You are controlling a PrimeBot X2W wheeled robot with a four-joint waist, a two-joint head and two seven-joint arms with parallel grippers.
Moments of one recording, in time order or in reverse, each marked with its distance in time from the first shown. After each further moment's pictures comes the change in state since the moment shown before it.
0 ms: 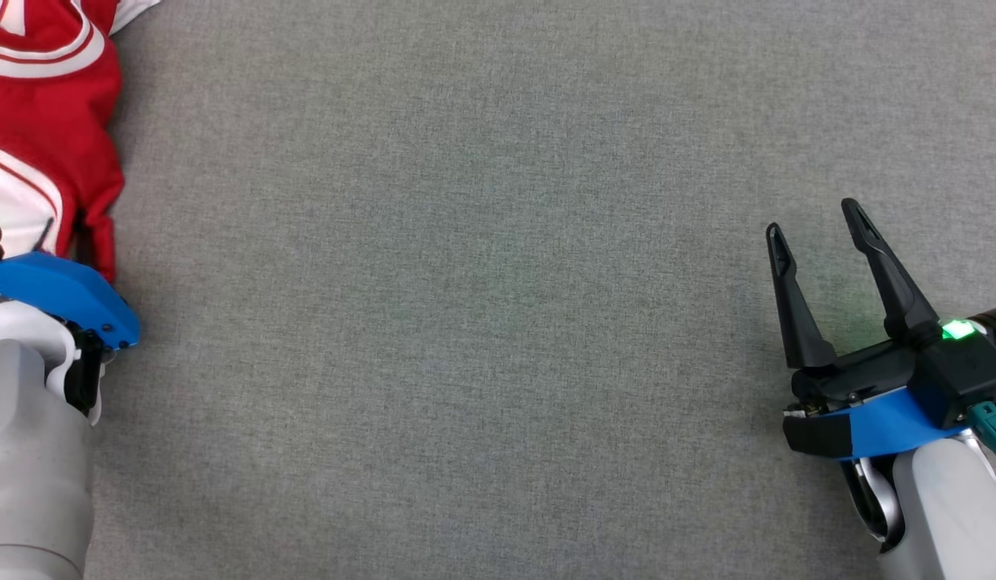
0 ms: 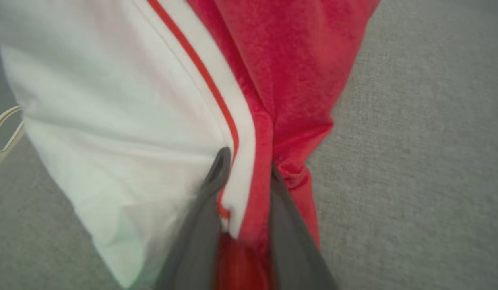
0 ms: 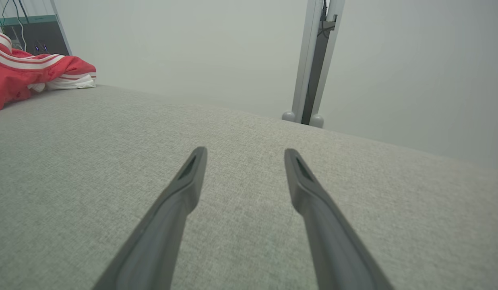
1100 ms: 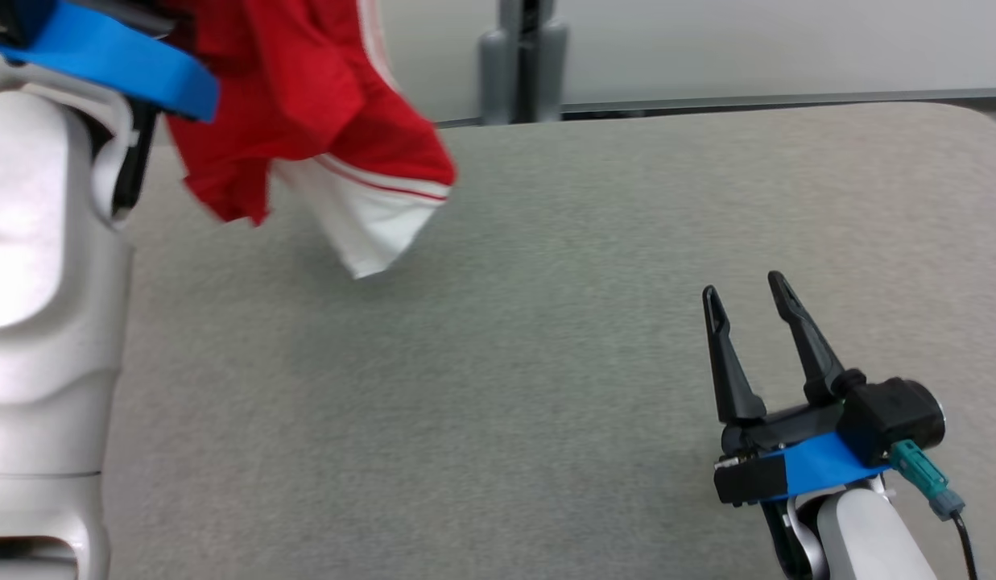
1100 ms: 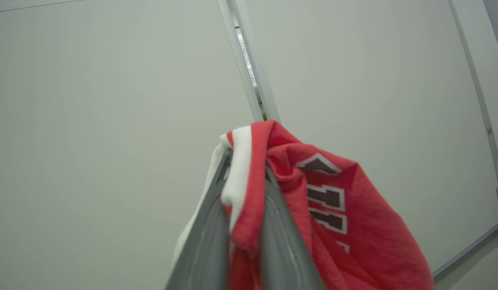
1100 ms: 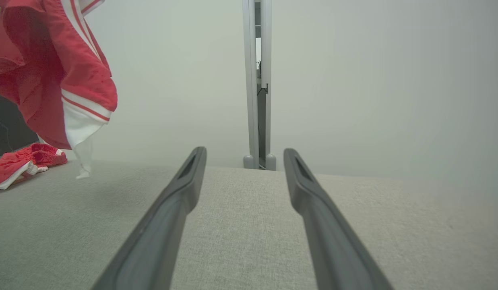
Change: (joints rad) left arm -0.138 -0.010 -0.357 -0.691 0.040 -0.002 -0.113; right arm 0.070 0.167 0.005 0.086 0.037 0.000 0.000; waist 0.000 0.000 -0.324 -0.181
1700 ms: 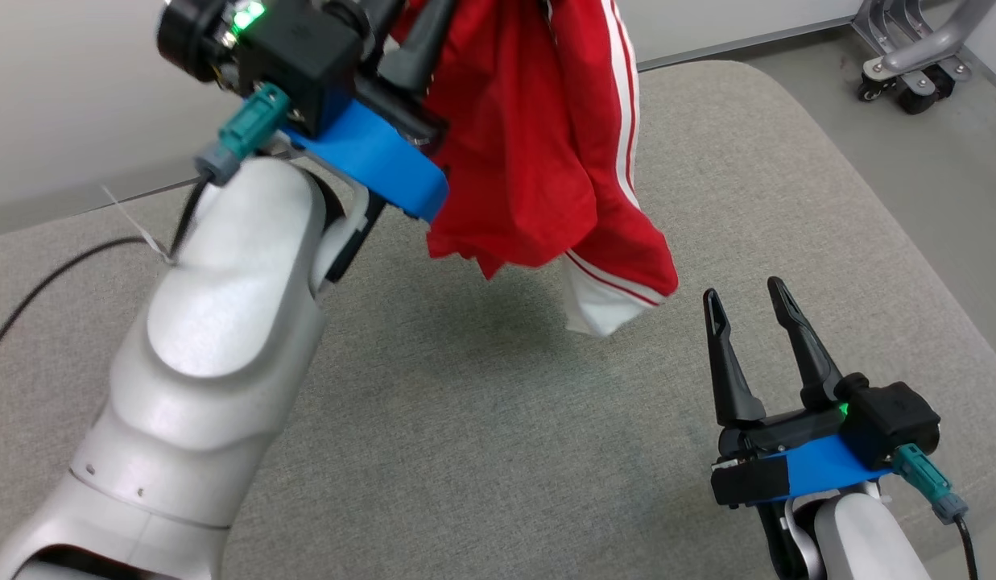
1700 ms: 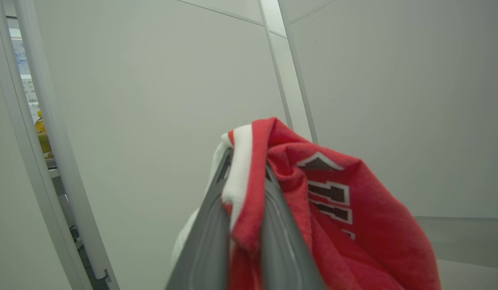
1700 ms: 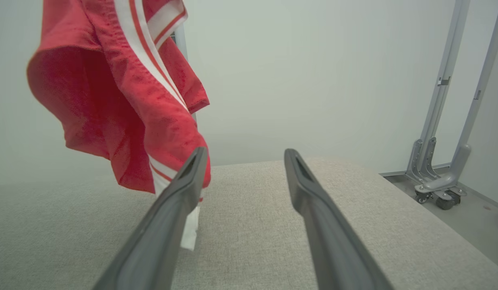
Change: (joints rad) left arm 0.037 -0.135 -0.269 -0.100 -0.101 -0.003 0.023; right arm 0.014 0.017 -0.003 -0.002 0.035 0.000 0.000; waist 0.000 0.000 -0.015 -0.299
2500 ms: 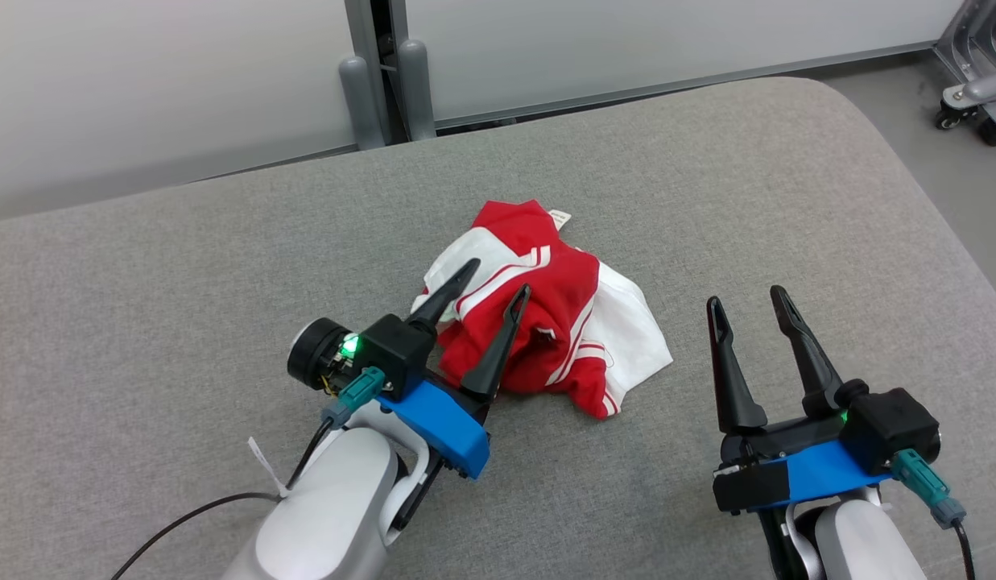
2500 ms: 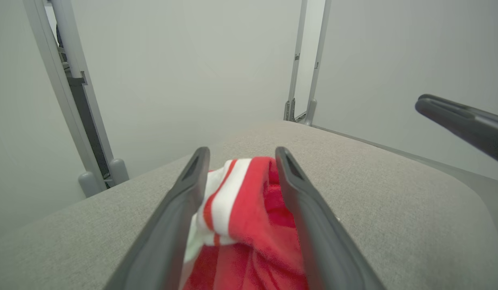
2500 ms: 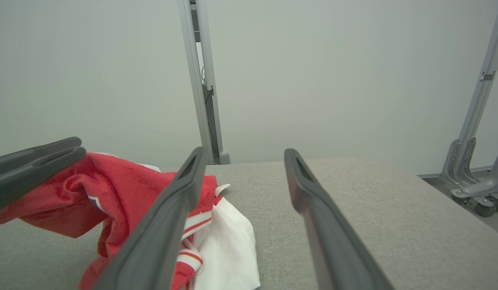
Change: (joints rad) left arm 0.463 -0.069 -0.105 0.092 -0.052 0.051 -0.039; right arm 0.008 0.002 -0.012 0.008 -0.004 0.000 0.000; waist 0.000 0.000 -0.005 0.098
